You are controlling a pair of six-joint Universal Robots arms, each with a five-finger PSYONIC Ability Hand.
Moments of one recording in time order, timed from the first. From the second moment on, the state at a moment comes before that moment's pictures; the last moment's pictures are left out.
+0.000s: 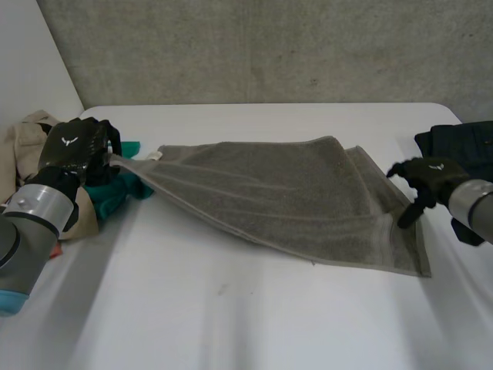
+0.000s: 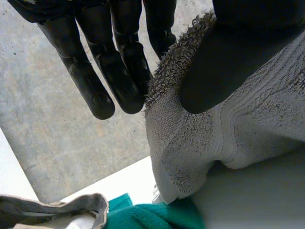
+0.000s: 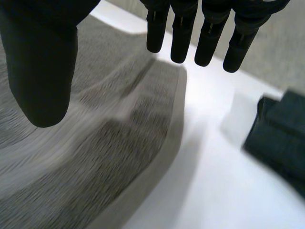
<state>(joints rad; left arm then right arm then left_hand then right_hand) 4.61 -1.77 -1.89 3.73 -1.30 3.22 1.60 -1.07 1.44 0.10 1.29 2.80 1.15 1.20 1.19 1.20 0.98 0.38 0.39 0.38 0.37 0.17</state>
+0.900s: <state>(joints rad) 4.61 -1.77 -1.92 3.72 -1.30 3.21 1.50 -1.14 1.87 -0.19 1.07 2.49 1.15 1.20 1.19 1.20 0.98 0.64 0.64 0.64 0.64 0.41</state>
